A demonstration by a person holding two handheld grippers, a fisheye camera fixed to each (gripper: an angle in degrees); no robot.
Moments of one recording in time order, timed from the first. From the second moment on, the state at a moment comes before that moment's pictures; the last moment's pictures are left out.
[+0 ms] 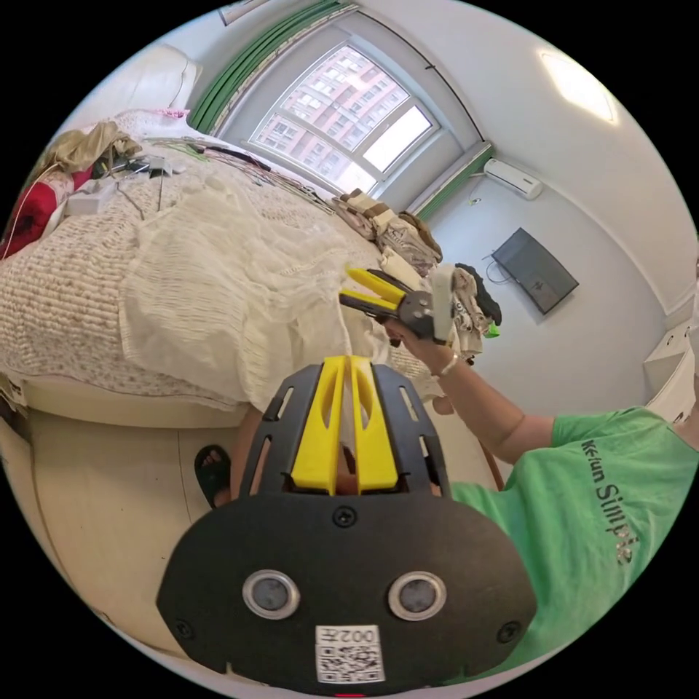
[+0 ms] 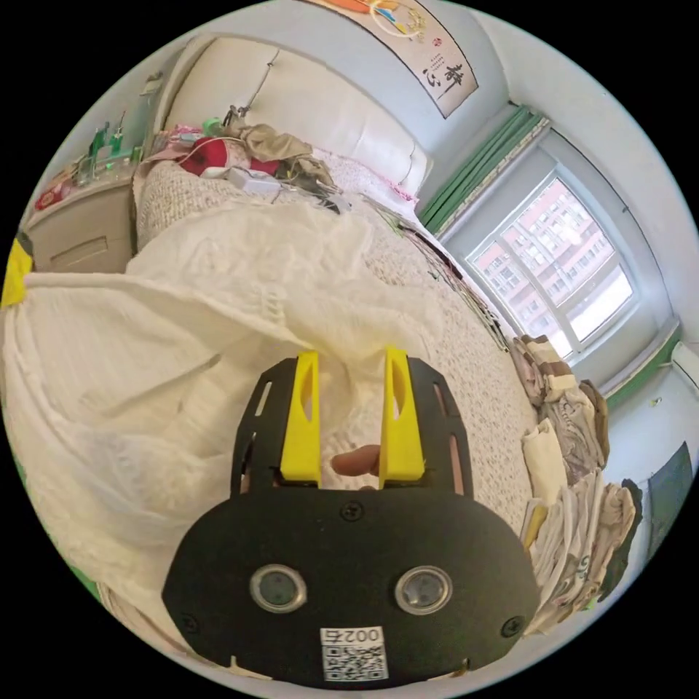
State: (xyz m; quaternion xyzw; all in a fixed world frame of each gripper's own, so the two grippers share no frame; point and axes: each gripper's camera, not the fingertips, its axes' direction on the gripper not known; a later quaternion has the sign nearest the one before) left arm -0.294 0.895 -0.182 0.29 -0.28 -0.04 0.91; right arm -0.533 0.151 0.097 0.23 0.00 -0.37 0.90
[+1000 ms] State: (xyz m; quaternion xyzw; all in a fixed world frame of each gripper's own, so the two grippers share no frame) left arm 0.077 0.932 -0.161 0.47 -0.53 0.30 0.64; right arm -0.251 0.332 -0.311 0.65 -0.14 -0.06 0.74
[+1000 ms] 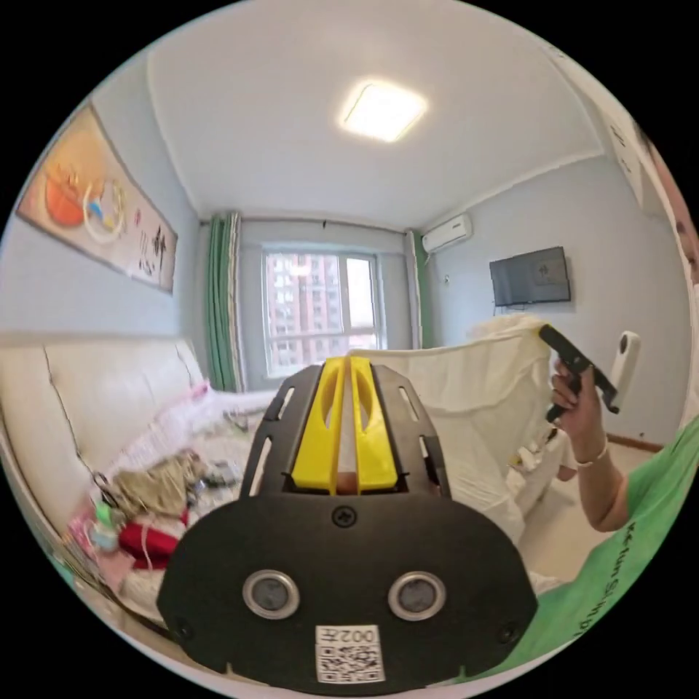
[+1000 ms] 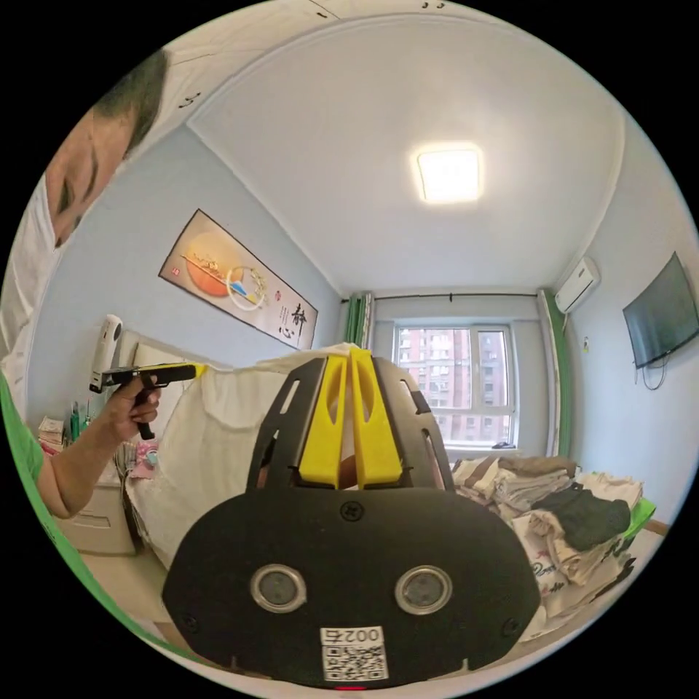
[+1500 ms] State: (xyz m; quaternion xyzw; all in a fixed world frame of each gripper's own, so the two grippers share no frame) left arm 0.245 0.900 -0.131 0.48 -0.62 0.37 0.51; right arm -0.283 0.366 -0.395 0.74 0.04 -0.03 0.67
